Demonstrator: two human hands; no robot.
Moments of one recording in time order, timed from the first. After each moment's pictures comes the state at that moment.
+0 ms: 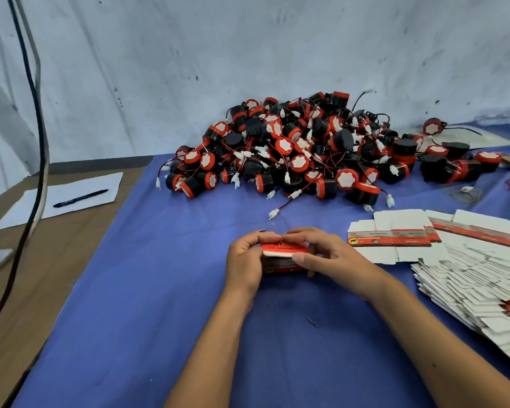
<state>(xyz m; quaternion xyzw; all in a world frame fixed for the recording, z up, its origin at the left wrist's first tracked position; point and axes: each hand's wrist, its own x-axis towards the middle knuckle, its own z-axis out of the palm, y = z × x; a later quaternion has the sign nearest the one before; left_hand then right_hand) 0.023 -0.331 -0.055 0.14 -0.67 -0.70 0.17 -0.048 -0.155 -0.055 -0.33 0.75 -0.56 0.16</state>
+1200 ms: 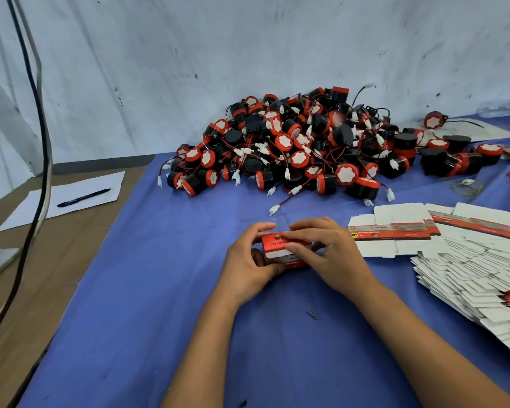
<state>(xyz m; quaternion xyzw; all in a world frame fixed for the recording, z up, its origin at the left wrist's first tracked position) 0.037 -0.353 -0.062 0.02 -0.83 -0.54 0.15 -0.043 -0.167 -0.067 -0.36 0.80 -0.45 -0.14</state>
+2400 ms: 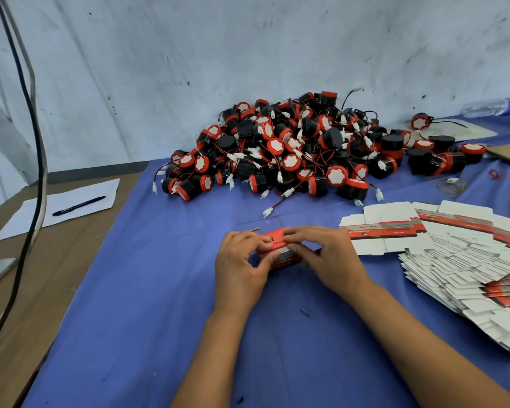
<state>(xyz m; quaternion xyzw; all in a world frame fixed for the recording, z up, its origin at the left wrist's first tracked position) 0.044 -0.337 -0.062 0.00 -0.85 -0.36 0.38 -0.039 -0.160 -0.068 -0.37 0.78 -0.46 -0.21</state>
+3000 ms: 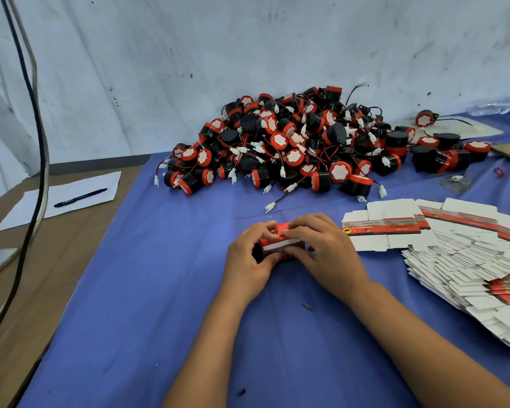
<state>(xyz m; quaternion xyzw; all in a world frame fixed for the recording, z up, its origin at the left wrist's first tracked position) 0.040 -0.339 -0.062 -0.03 -0.84 -0.48 0.23 -0.033 -0.163 -0.070 -0.40 0.82 -0.32 -0.26</state>
